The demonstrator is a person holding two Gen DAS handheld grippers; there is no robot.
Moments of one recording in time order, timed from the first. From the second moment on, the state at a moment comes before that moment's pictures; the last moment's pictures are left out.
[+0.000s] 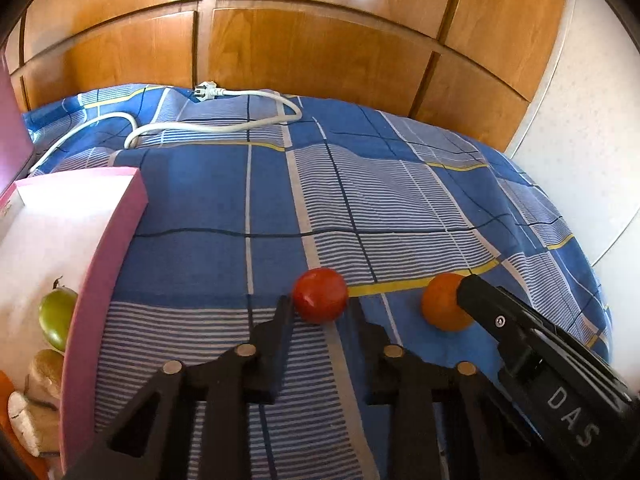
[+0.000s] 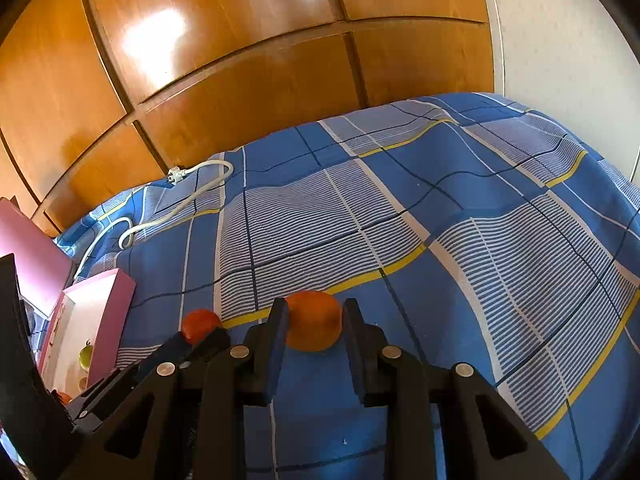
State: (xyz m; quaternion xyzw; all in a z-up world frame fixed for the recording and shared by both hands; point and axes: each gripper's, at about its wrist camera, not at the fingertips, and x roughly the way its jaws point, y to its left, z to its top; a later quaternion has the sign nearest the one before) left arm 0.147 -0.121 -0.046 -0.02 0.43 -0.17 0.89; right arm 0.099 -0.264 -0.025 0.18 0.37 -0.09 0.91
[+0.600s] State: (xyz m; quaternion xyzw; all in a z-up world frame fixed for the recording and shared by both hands) left arm 0.071 -0.071 -0.046 -0.01 0.40 -0.10 0.91; right arm 0.099 -0.257 -0.025 0.16 0.37 -0.07 0.91
